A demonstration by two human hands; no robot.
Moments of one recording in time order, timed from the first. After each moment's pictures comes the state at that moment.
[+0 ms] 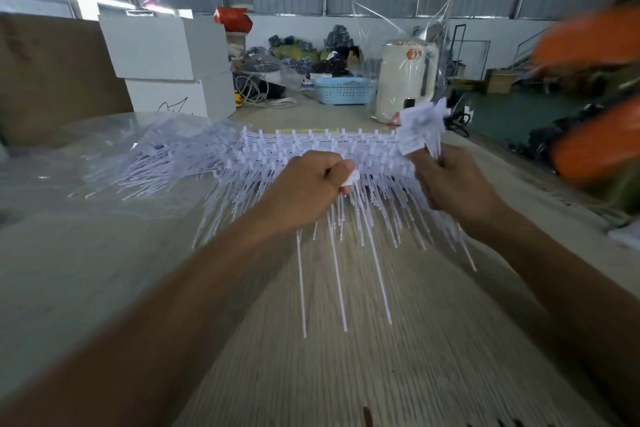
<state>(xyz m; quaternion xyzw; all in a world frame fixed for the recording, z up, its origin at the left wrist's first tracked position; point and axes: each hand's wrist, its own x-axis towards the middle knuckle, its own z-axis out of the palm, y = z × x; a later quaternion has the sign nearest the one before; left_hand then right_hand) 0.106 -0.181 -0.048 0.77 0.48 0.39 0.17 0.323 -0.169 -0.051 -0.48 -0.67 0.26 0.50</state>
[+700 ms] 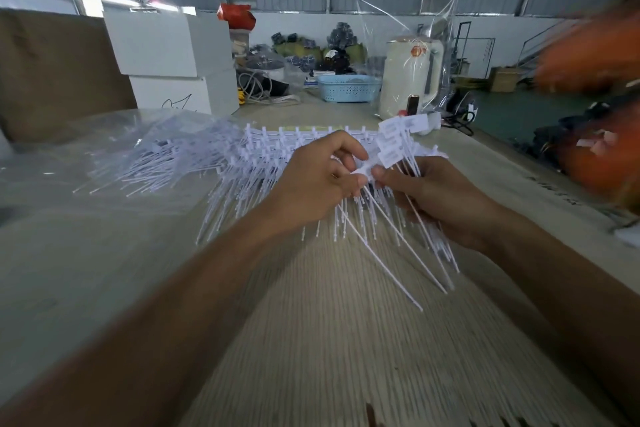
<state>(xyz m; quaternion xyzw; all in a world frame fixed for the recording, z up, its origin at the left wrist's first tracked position) 0.105 -0.188 -0.045 0.75 0.41 0.45 0.25 0.299 -0.187 -0.048 -0.44 -0.67 0.42 0.44</state>
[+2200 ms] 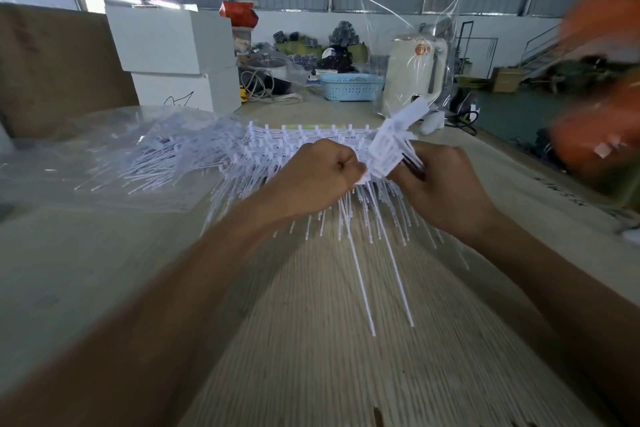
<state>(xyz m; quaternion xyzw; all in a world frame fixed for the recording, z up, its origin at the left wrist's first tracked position) 0.102 -0.184 -0.032 0.79 0.48 0.34 0.17 0.295 -0.181 -0.050 -0.42 -0.79 -0.04 0.44</state>
